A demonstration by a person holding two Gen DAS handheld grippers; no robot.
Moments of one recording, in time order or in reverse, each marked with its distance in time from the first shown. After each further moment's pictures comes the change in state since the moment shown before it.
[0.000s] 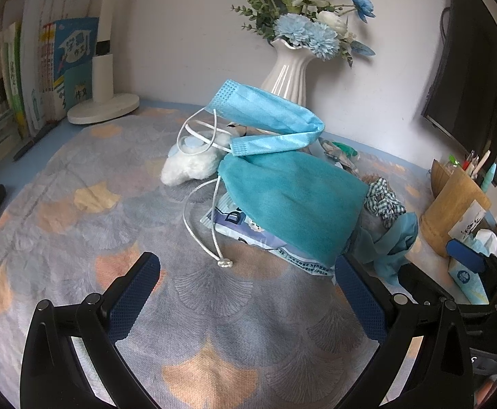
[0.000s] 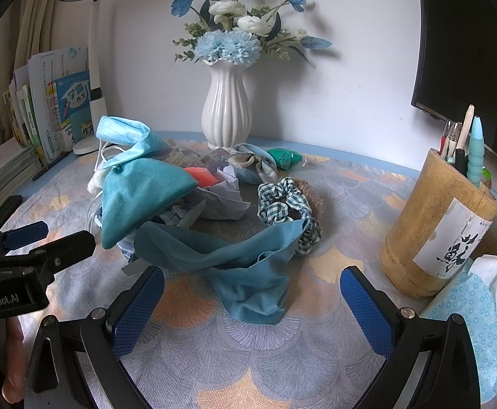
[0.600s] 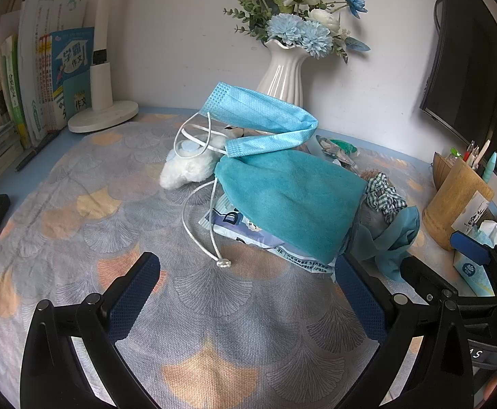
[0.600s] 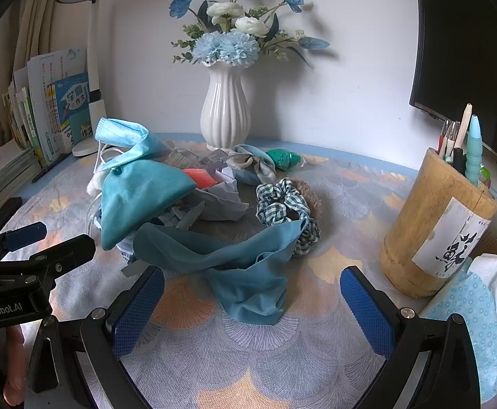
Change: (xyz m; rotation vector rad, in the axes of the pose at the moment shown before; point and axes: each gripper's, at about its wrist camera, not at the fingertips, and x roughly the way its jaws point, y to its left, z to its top) left arm -0.004 -0.007 -0.003 0.045 -0.014 0.026; right arm -0.001 -0.001 0.000 0.003 -0.002 -0.001
